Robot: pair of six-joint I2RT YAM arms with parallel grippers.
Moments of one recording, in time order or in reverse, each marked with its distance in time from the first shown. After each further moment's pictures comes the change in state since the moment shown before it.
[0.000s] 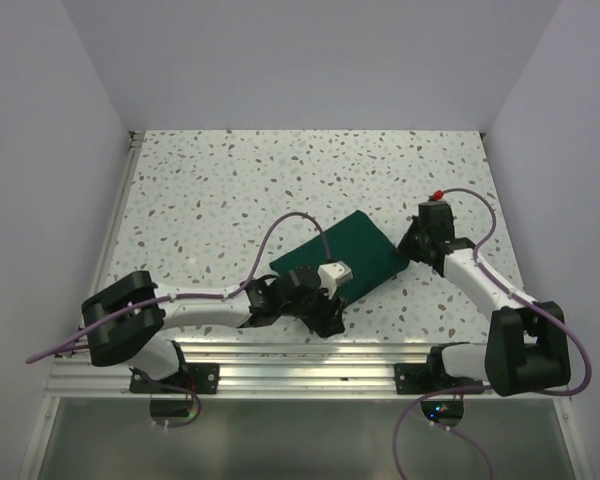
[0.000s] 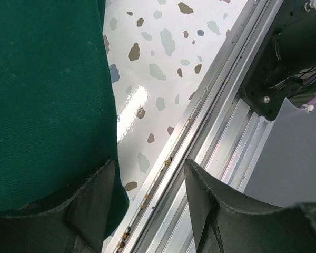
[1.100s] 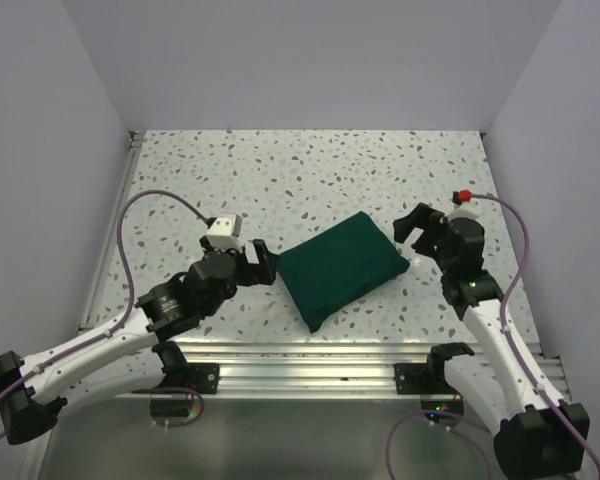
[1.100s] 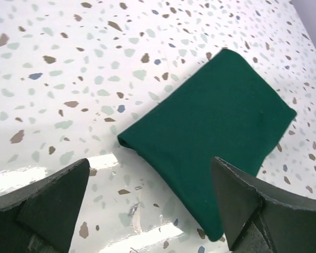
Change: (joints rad) left arm 0.190 -0.692 -0.087 -0.356 -0.652 -0.135; right arm -0.014 -0.429 -0.109 0.153 -0.037 -0.111
